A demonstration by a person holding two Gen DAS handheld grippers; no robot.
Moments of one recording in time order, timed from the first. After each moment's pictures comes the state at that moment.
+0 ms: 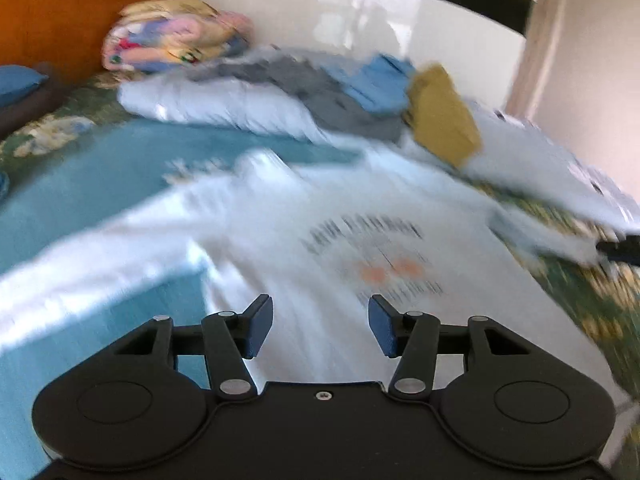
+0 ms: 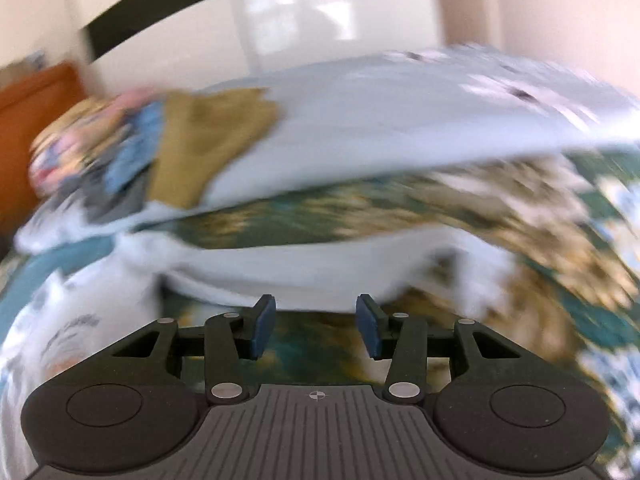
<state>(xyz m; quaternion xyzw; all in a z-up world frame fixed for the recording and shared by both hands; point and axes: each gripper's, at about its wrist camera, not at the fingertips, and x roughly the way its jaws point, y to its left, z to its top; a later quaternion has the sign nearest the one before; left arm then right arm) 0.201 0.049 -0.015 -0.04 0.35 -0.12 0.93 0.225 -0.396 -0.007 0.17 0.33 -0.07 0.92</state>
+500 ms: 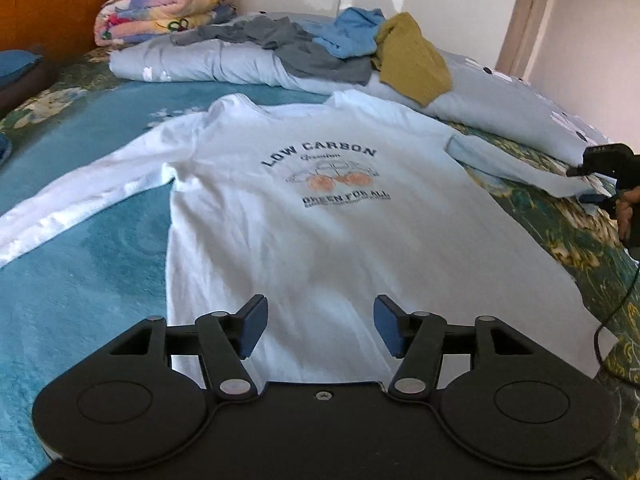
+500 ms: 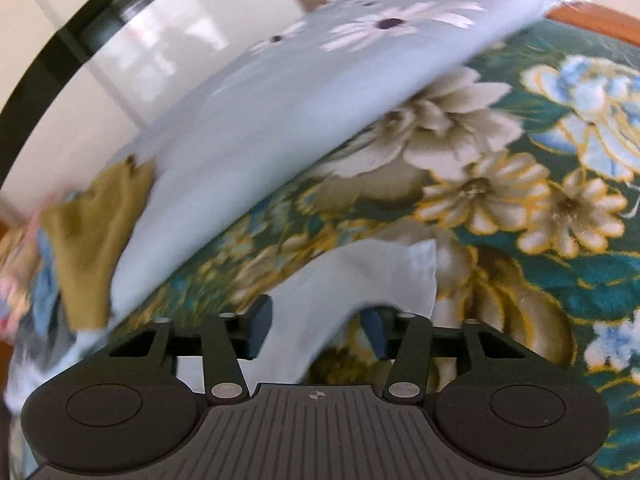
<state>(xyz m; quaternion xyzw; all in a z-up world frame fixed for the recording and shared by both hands) 0.151 0.024 -0.021 -0.03 0.39 -0.10 0.92 0.275 -0.475 -0.042 0.34 0.32 -0.19 0.86</state>
